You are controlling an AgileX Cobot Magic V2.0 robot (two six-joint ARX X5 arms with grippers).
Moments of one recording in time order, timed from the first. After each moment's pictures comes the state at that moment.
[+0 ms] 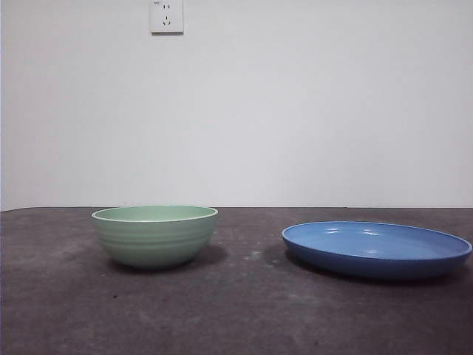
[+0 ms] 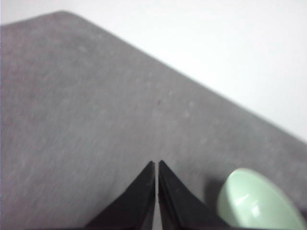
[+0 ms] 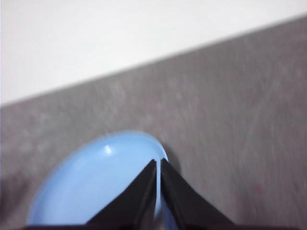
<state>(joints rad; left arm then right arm) 0.03 0.01 0.12 -0.23 0.06 -0.49 -0.06 0.01 0.09 -0.18 -0.21 0.34</state>
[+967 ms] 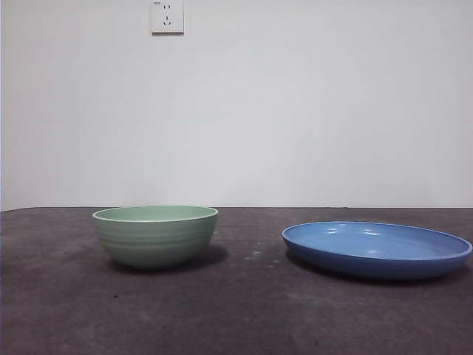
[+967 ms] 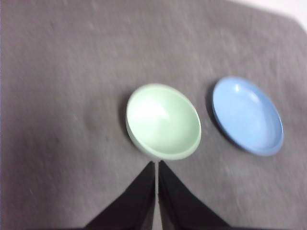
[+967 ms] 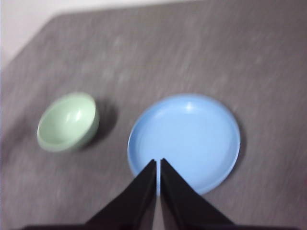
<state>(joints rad) 0.00 0.73 0.92 -0.86 0.49 -0.10 -0.02 0.69 0.96 -0.88 -0.50 0.07</state>
